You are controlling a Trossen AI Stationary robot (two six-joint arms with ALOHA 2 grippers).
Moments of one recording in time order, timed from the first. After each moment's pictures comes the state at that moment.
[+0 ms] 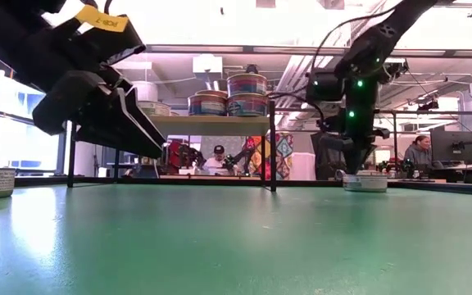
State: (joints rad) left arm -0.49 1.59 0.65 0.08 -0.74 -0.29; right arm -0.54 1.64 0.89 -0.67 0.30 0.36
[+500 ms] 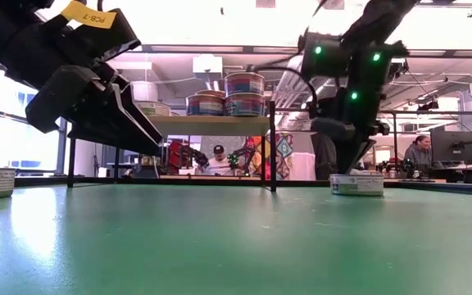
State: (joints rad) left arm -0.52 1.59 0.65 0.08 -0.77 -0.31; right arm -0.11 1.65 0.89 -0.67 0.30 0.66
